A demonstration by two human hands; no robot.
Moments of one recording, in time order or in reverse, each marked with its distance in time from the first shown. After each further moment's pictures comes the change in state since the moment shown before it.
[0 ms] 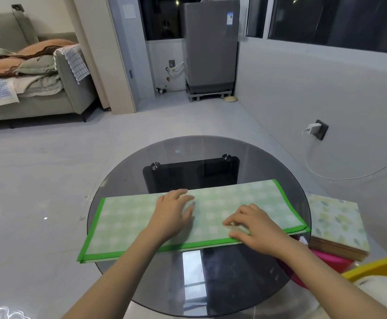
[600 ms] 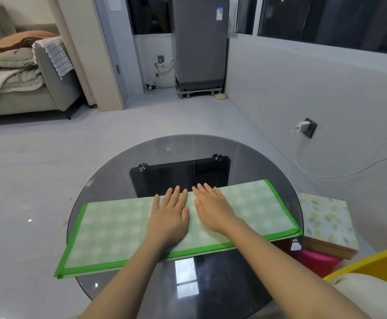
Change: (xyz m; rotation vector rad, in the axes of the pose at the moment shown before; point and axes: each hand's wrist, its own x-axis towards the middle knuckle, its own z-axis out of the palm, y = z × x) left_hand 0.018 0.008 0.034 0.186 -0.137 -0.101; right_hand 0.091 -0.023 0.030 -0.166 -0.044 0.169
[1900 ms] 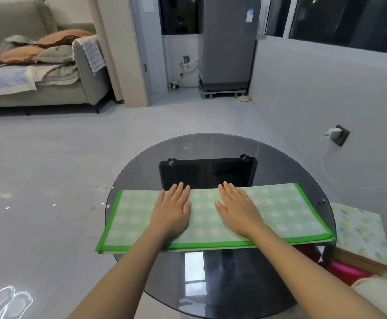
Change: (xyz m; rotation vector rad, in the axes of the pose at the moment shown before) left_hand -0.018 -0.062 -0.010 0.000 0.006 -0.063; right_hand -0.005 -0.010 0.015 -0.076 -0.012 0.025
